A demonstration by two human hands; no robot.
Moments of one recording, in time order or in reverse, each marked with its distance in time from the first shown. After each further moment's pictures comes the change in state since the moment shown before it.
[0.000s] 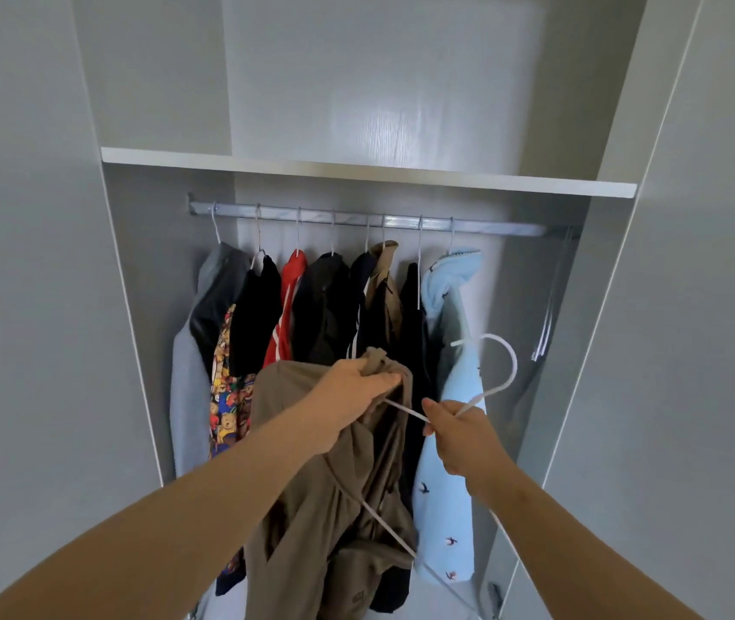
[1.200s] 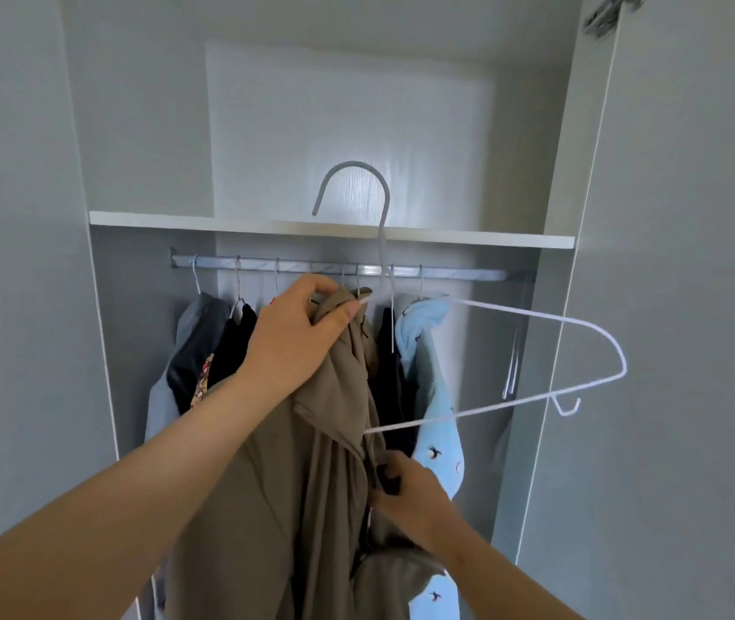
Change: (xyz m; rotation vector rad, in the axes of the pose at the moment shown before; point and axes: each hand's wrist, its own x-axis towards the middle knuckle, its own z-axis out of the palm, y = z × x) left_hand -0.007 0.077 -0.033 0.394 0.395 0.694; right_hand -0.013 0.025 0.013 -0.621 -0.108 -0.227
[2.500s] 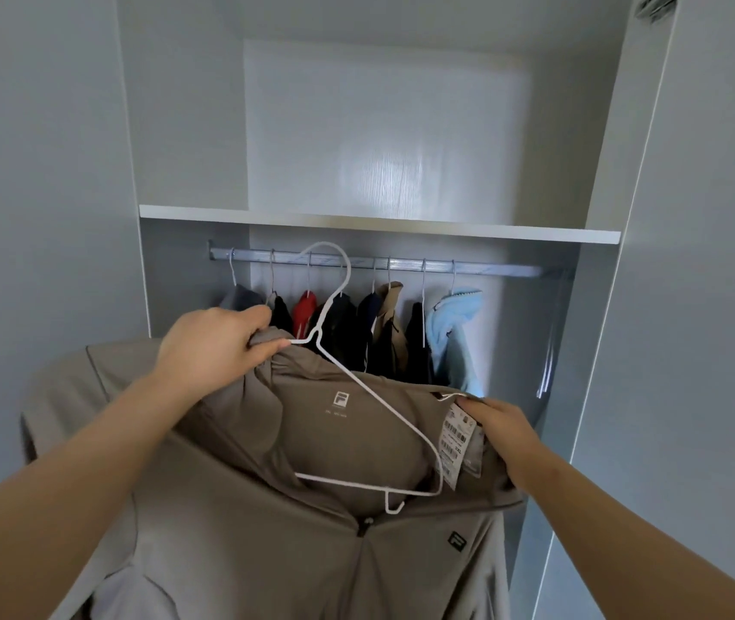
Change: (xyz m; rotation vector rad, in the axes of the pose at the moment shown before) left_hand -0.008 -0.064 -0.100 0.966 -0.120 0.458; right_hand 0.028 -0.014 -0.076 0.634 0.211 0.223
